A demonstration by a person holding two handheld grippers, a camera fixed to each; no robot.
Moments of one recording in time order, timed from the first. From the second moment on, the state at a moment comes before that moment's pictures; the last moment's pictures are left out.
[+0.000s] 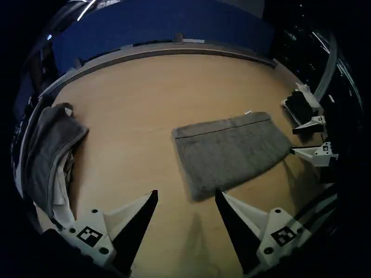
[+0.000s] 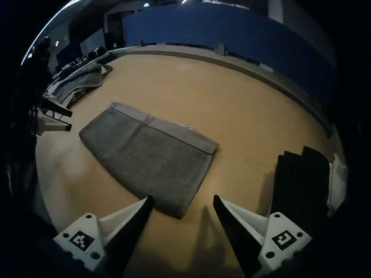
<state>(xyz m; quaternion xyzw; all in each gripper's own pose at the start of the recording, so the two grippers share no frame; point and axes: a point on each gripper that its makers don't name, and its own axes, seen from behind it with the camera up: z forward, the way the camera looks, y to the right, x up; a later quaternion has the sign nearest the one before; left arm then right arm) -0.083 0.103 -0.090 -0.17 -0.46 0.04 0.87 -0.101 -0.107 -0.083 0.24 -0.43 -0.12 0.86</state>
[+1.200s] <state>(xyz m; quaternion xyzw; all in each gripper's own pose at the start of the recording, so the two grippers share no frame) -0.088 0.102 -0.124 -0.16 -0.48 0.01 0.86 -0.125 -0.100 -0.101 0.24 -0.47 -0.10 0.84</state>
